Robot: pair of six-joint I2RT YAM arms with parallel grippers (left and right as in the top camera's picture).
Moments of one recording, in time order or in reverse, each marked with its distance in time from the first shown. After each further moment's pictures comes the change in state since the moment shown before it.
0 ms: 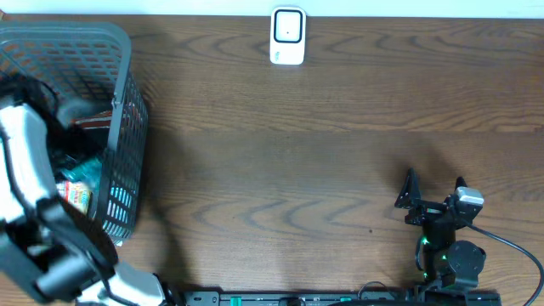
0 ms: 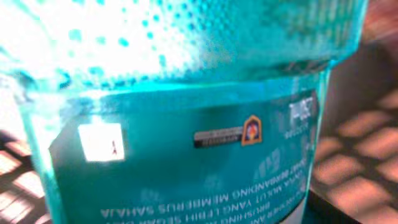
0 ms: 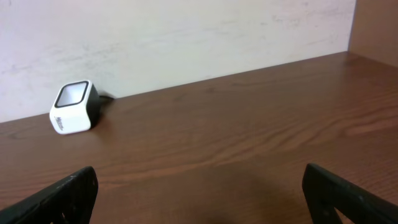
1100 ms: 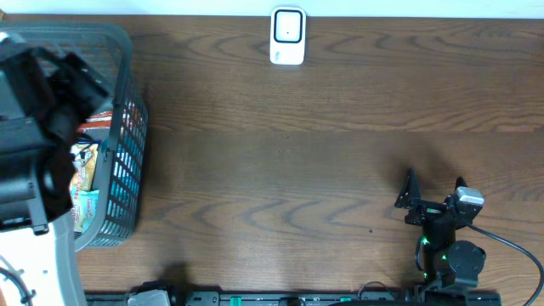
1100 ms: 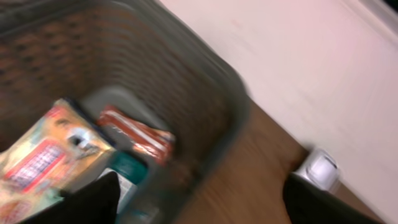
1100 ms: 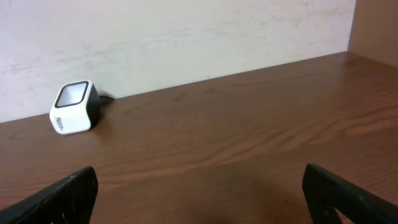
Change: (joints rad) left arm -0.346 -0.515 0.174 0.209 -0.095 -0.325; right arm 0.000 0.000 0.000 0.000 0.000 0.000
